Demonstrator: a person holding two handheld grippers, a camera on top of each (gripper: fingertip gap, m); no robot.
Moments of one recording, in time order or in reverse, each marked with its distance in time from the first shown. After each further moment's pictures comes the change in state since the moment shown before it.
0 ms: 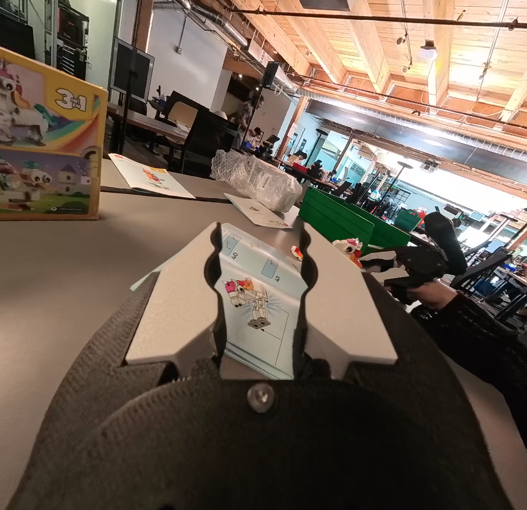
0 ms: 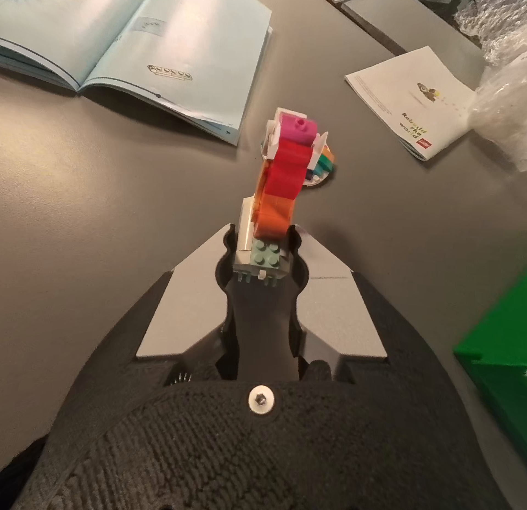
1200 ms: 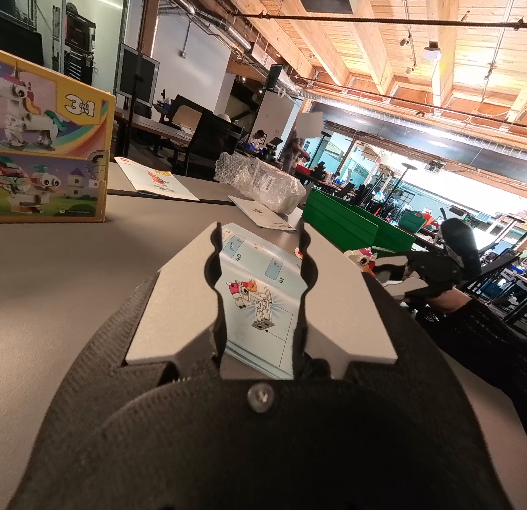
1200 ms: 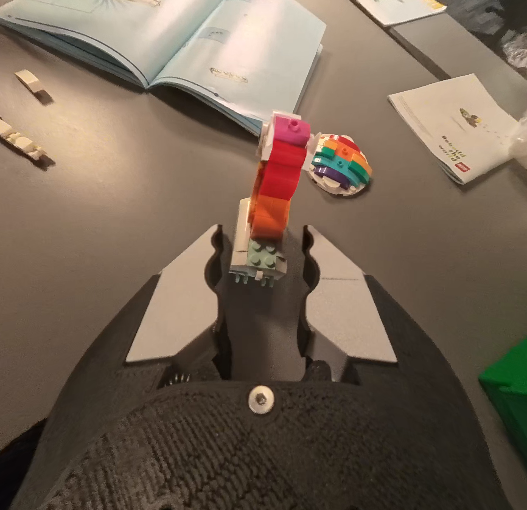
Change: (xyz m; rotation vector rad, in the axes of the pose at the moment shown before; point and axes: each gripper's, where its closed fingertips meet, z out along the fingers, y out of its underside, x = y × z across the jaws) left arm -0.003 -0.002 -0.001 0.008 -0.012 0.008; right arm -0.025 -0.003 -0.009 0.041 -0.111 -0.072
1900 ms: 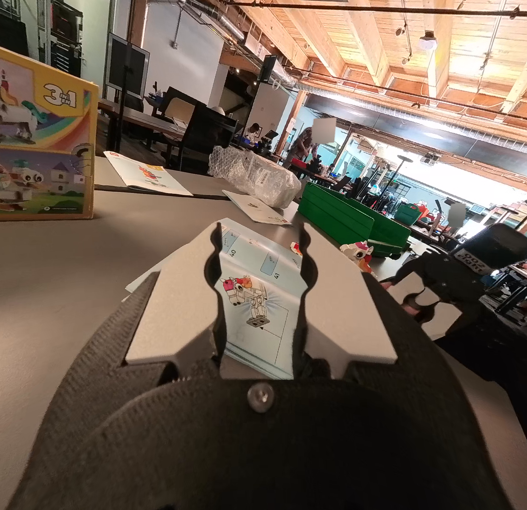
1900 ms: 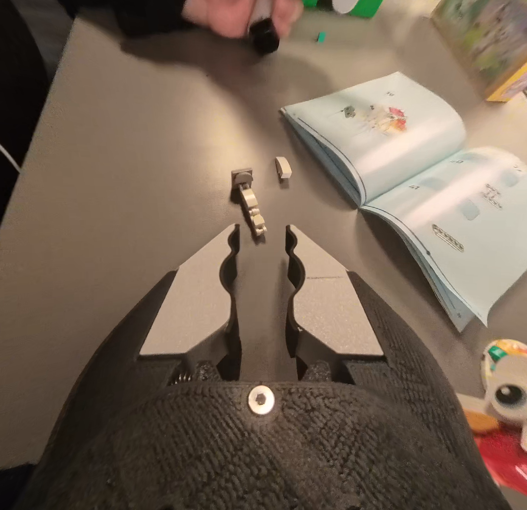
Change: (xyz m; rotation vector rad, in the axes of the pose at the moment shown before) left arm 0.006 0.006 0.004 -0.025 0.020 0.005; right arm -0.146 -0.051 0.007 0.157 -0.549 -0.354
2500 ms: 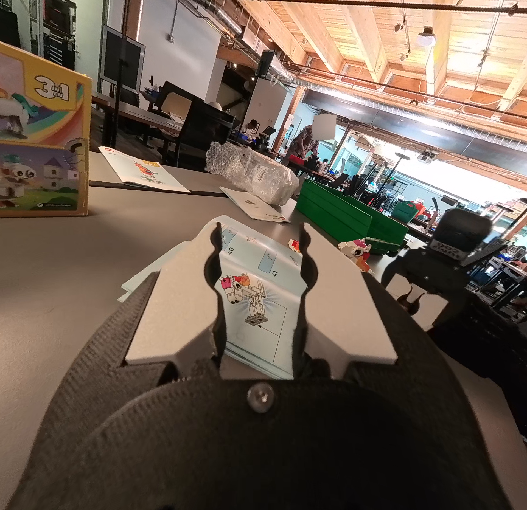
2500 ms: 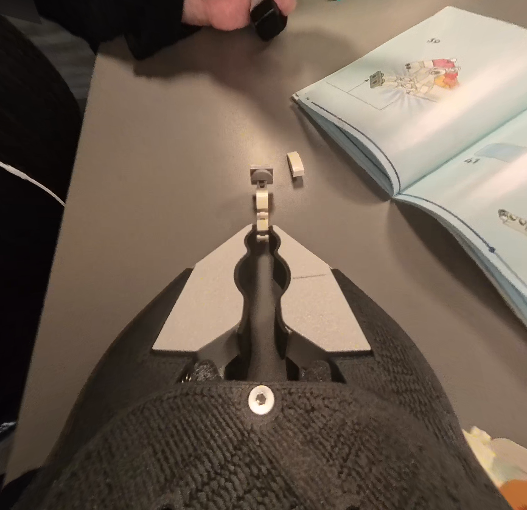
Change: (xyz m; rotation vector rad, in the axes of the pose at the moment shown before) left arm 0.001 0.002 0.001 -0.013 0.009 -0.008; right arm -0.007 -0.001 0.013 -0.046 -0.153 0.215
